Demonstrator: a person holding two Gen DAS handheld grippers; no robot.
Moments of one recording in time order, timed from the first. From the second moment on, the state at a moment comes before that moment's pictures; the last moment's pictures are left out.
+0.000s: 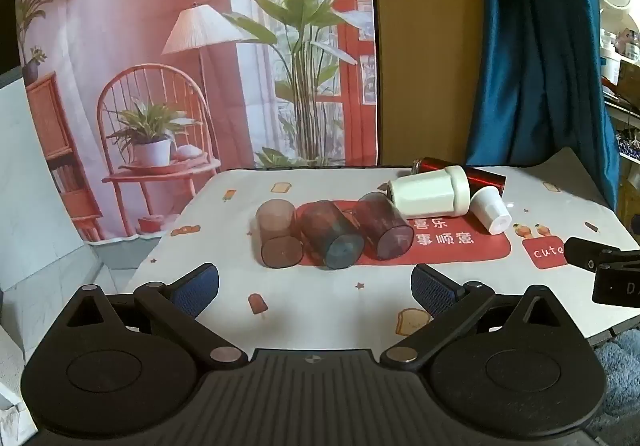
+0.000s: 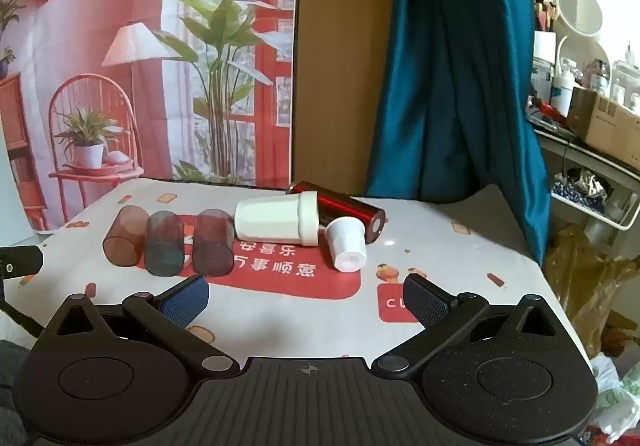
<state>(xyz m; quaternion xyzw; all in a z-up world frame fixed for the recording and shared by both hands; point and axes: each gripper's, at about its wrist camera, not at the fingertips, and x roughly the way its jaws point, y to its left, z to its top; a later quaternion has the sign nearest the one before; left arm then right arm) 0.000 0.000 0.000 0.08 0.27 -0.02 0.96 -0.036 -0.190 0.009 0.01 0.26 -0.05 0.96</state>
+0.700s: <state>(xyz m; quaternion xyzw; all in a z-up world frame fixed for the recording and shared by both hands) 0.005 0.001 -0.001 0.06 0.29 -0.03 0.95 -0.037 -0.189 0.006 0.01 0.26 -0.04 0.96</state>
